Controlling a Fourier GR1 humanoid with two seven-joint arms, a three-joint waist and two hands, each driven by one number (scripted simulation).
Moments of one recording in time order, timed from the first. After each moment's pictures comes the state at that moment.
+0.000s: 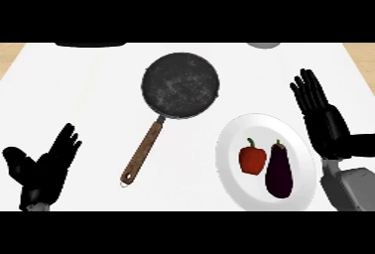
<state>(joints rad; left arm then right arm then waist) 0.09 0.40 -0.14 -1.55 0.37 0.28 0.20 -0.23 -0.42 0.20 -1.46 -0.43 -0.14 -0.20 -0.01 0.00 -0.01</state>
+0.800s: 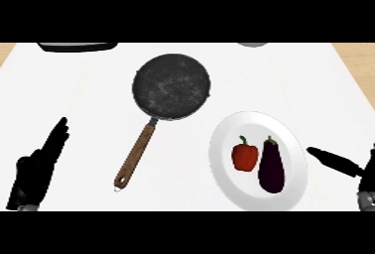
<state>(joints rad) 0.08 0.52 -0.20 -1.58 0.15 0.27 0.11 -0.01 -0.56 0.16 -1.32 -0.13 -0.80 0.34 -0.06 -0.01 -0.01</state>
